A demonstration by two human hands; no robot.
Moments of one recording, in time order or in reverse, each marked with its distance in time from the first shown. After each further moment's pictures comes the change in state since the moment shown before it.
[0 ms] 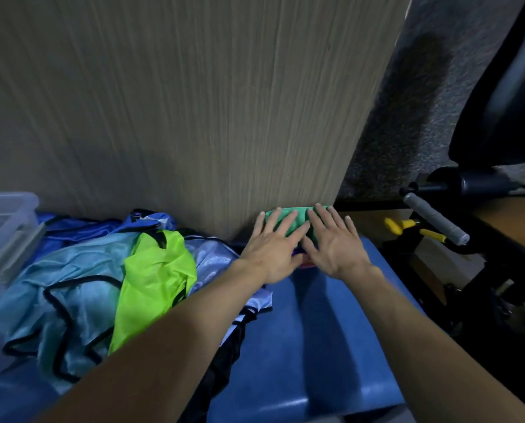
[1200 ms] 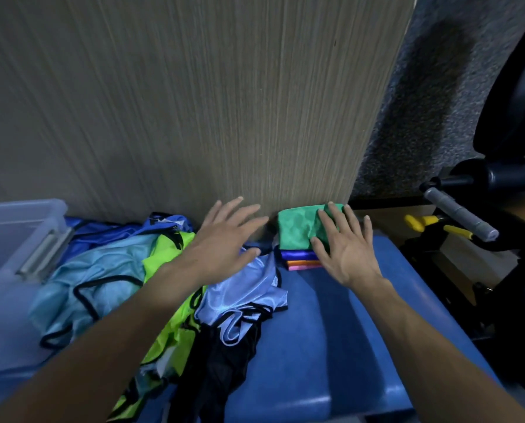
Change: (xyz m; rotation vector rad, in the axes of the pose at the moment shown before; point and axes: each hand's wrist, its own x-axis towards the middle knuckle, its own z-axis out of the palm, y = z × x) left_hand -0.078 -0.079 -0.050 0.021 0.165 0.035; right_hand -0.013 -0.002 0.021 0.056 0.181 -0.021
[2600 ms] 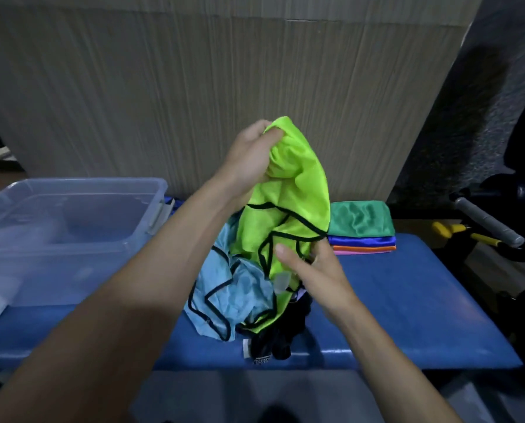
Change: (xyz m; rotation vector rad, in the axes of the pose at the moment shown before) left_hand -0.049 0.023 -0.169 -1.417 0.454 -0.471; right_hand -0.112 -0.202 -0.070 1.342 -0.128 0.075
